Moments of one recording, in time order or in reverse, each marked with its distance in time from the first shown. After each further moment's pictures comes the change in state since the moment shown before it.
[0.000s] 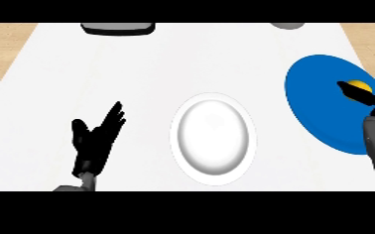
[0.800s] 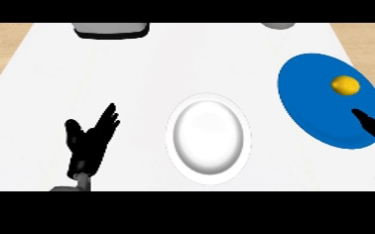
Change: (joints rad) left arm 0.006 0.003 0.045 0.024 0.002 -0.010 -0.006; right arm 0.282 0.104 -0.208 -0.255 -0.439 0.336 -0.426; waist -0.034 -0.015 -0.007
